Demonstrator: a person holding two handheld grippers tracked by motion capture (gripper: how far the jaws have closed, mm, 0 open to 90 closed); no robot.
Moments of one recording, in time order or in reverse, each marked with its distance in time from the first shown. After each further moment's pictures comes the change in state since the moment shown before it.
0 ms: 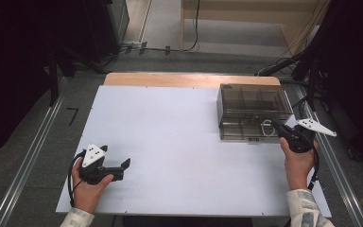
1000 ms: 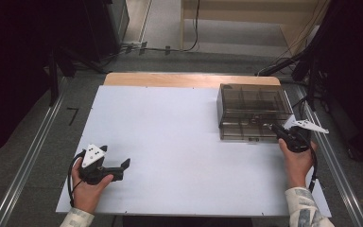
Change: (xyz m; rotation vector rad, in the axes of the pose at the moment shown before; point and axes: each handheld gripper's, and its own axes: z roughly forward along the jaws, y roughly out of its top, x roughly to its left) left arm 0.000 0.000 -0.001 0.000 0.000 0.001; right arm -0.019 -0.018 0.022 0.144 -0.089 0.036
